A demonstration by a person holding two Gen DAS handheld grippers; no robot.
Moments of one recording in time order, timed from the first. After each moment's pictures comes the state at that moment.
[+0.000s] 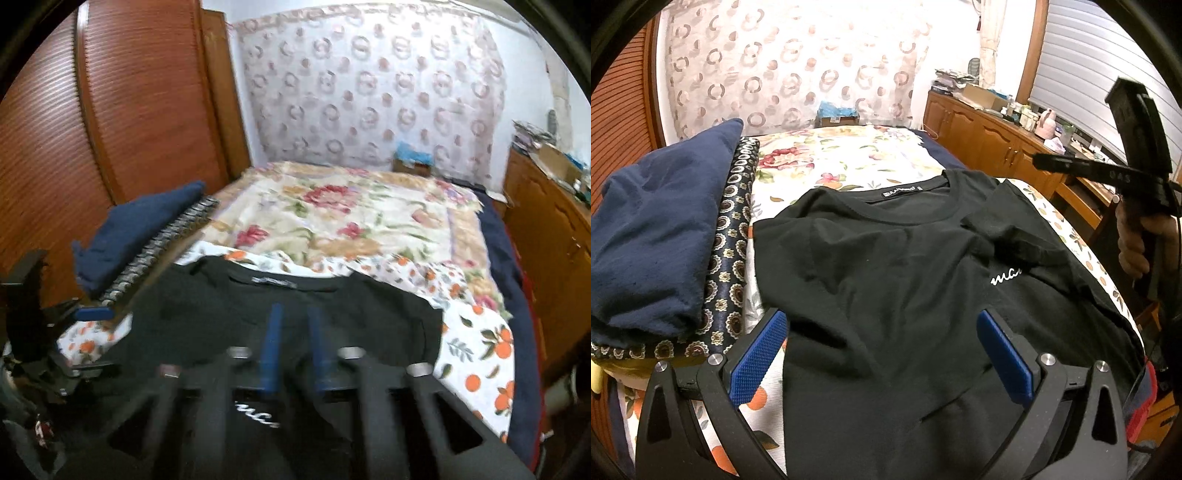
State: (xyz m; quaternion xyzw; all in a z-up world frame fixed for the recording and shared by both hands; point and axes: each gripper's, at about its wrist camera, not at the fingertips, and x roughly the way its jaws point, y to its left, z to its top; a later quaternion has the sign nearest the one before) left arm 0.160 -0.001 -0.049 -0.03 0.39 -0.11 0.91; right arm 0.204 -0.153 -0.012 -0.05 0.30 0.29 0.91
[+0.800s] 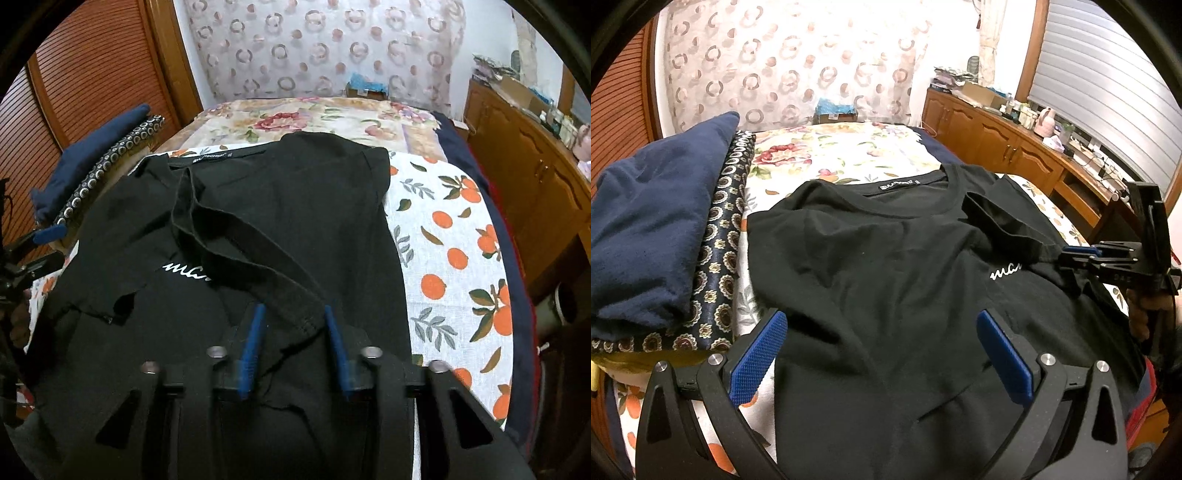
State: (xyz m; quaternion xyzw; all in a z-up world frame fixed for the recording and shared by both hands) left arm 0.160 -0.004 -0.055 -0.03 0.39 -0.12 0.91; right arm 0.171 -0.169 -0.051 -0.06 0.40 0.21 0.89
